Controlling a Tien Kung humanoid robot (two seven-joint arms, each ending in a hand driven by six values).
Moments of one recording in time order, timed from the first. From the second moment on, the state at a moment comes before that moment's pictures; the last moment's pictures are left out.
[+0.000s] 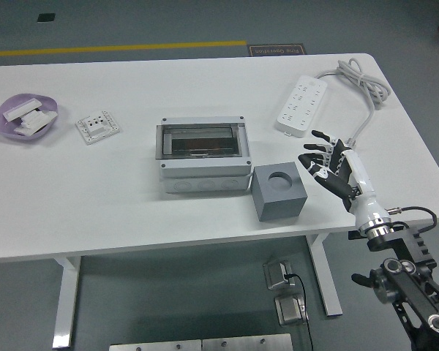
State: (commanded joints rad) left arm 0.11 0.10 -1.42 -0.18 1.51 0.16 0.27; right arm 0.02 -0.18 1.27 1.37 -1.27 -0.13 0.29
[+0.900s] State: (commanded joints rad) left arm 0.11 0.10 -1.42 -0.18 1.50 0.16 0.27; right arm 0.04 -0.20 1.32 1.43 -1.34 -0.06 0.24
